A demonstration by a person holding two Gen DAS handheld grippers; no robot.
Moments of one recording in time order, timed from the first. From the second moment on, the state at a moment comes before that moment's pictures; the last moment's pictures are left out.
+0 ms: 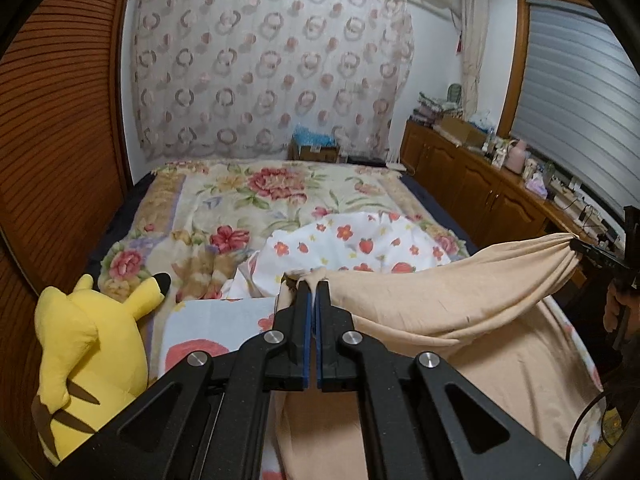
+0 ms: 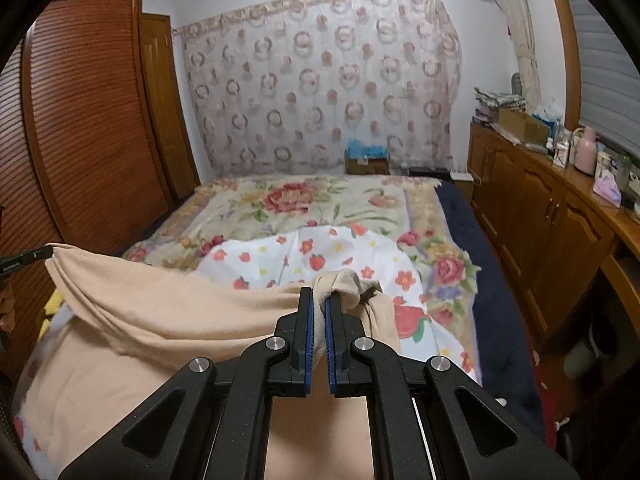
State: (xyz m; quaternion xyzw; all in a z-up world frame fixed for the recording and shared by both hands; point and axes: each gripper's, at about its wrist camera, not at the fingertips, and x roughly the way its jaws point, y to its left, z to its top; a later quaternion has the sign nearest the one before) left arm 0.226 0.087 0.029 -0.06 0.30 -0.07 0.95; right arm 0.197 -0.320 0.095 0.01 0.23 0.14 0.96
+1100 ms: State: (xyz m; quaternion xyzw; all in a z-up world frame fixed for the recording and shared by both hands) left arm 0.041 0.084 -0.064 -0.08 0.37 -0.05 0.92; right arm 0.040 -0.360 -0.039 0.03 0.34 0.13 0.93
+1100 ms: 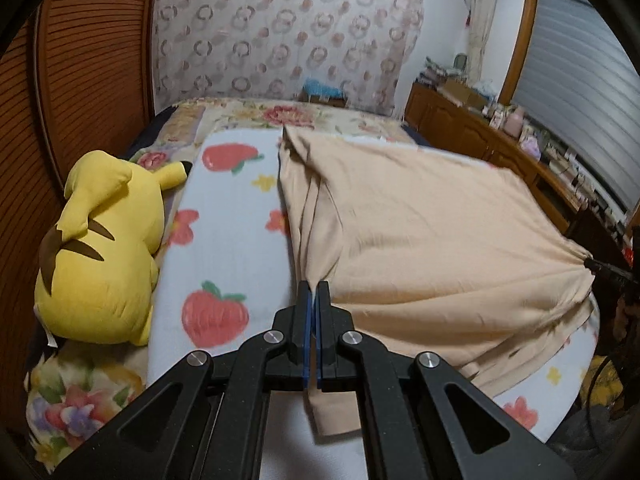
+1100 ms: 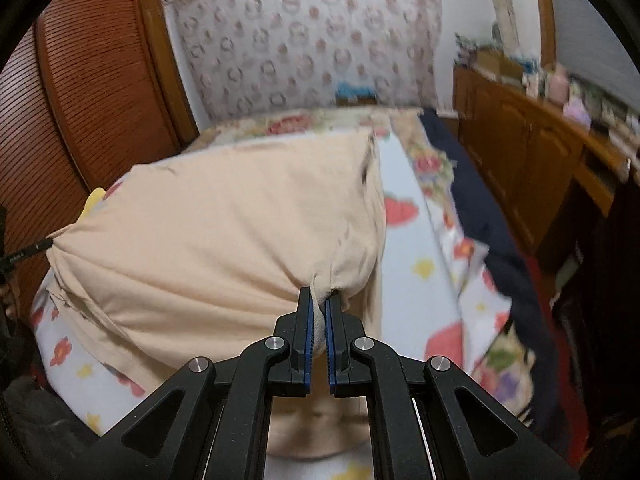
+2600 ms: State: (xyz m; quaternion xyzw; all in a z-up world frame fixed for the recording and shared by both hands) left arm 0.016 -0.033 -0.062 -0.05 0.39 -0.23 0.89; right arm -0.009 -0.246 -0.046 -0.03 0.32 0.24 0.91
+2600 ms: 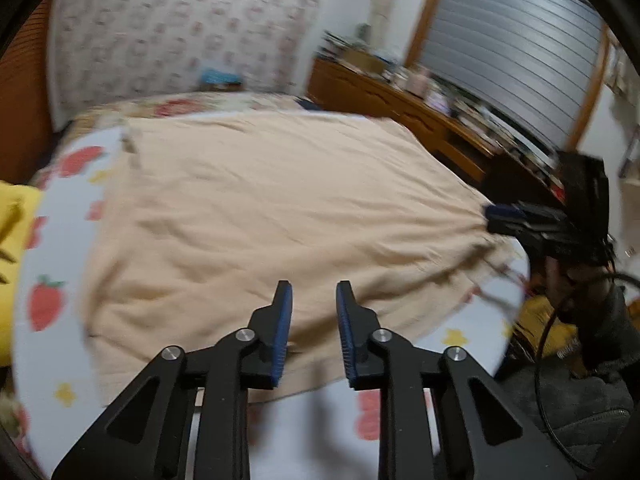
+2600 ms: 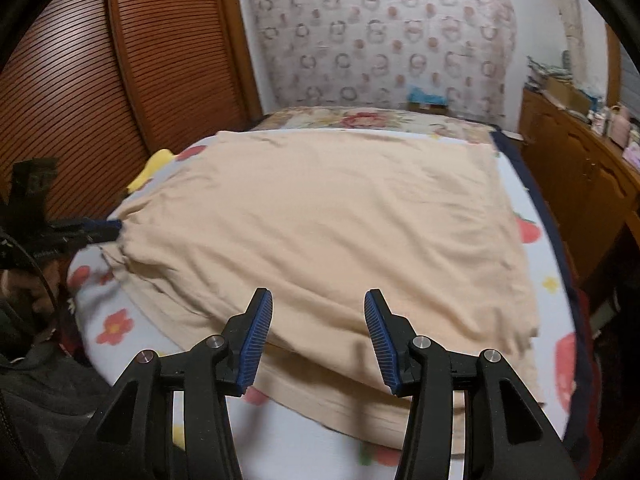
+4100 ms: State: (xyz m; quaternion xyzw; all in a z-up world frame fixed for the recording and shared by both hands) left arm -0.007 -0.055 -0.023 0.04 0.38 -0.26 0.89; right arm 0.015 -0.260 -0.055 -0.02 0.34 0.21 0.92
